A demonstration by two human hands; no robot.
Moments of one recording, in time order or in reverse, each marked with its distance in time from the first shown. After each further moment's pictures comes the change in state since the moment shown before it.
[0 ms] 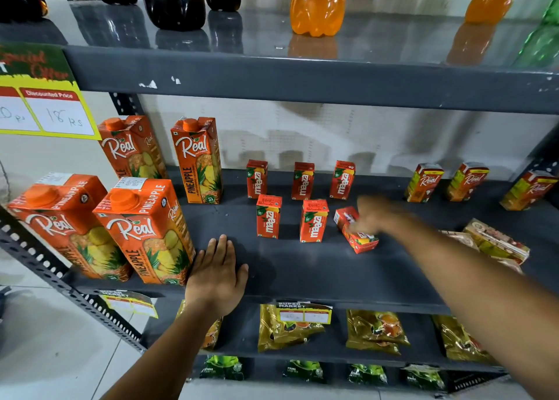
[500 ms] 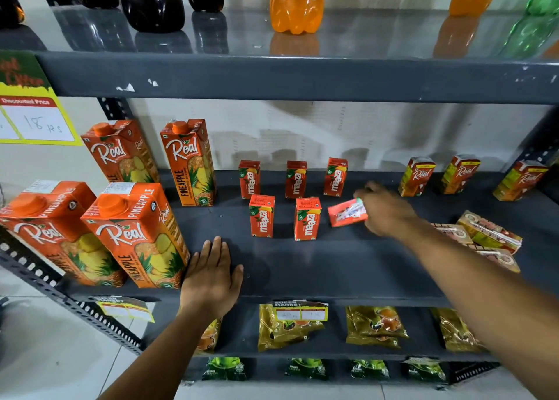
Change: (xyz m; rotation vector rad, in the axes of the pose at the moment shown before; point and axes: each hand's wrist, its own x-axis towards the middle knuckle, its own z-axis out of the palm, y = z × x) left_hand 0.000 -0.001 0.003 -0.005 0.010 -0.002; right_hand -0.009 0.033 0.016 -0.093 0.306 -0.125
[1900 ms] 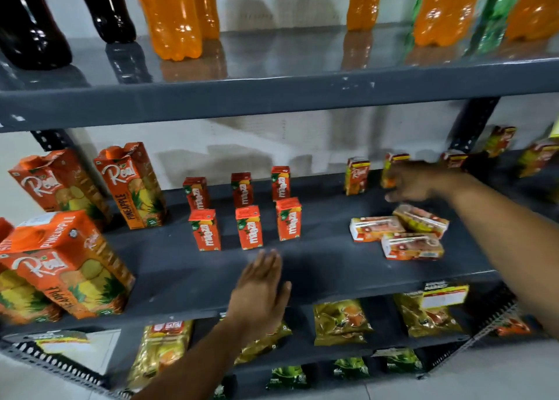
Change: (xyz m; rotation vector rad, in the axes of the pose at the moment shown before) left_hand -0.031 0.169 -0.017 -0.197 -0.035 0.463; right_hand -0.036 0.169 -0.062 0.129 -0.241 0.188
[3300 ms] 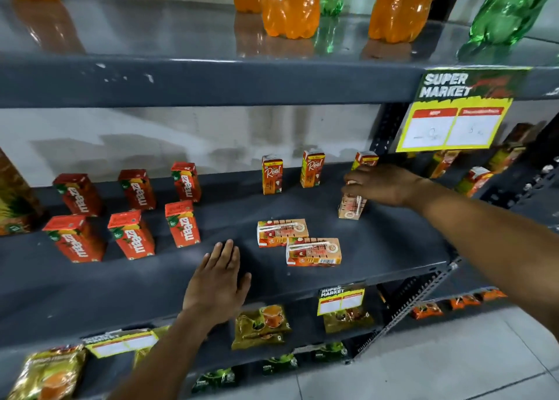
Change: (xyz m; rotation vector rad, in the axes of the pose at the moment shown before) left_hand 0.097 0.091 0.070 0.171 -0.080 -0.063; right_hand 0.025 0.171 0.022 -0.793 0.230 -0.595
